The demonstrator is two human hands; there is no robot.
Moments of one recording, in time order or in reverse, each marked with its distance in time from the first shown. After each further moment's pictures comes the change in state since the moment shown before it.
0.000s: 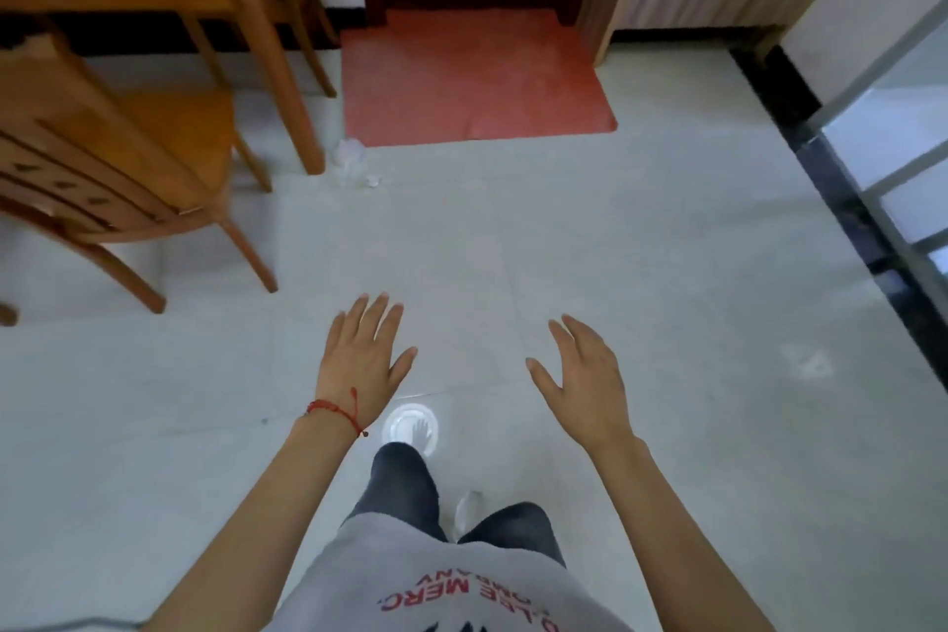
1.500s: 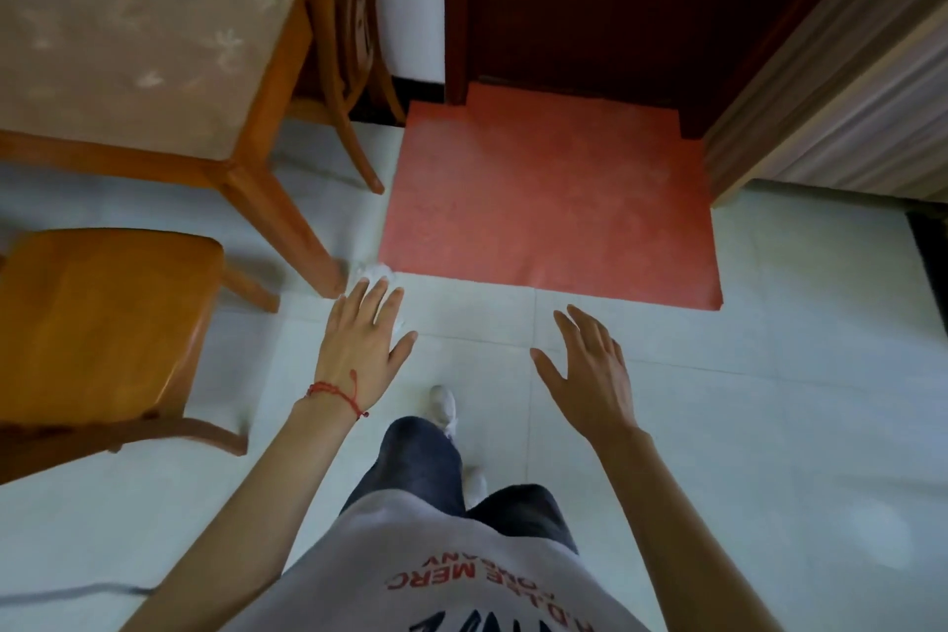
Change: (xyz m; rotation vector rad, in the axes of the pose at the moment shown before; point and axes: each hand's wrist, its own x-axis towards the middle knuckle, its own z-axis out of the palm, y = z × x) left_hand 0.656 -0.142 -0.098 -0.053 0.082 -0.232; right_hand 0.738 -0.045 -0.074 -0.076 -0.065 -0.245
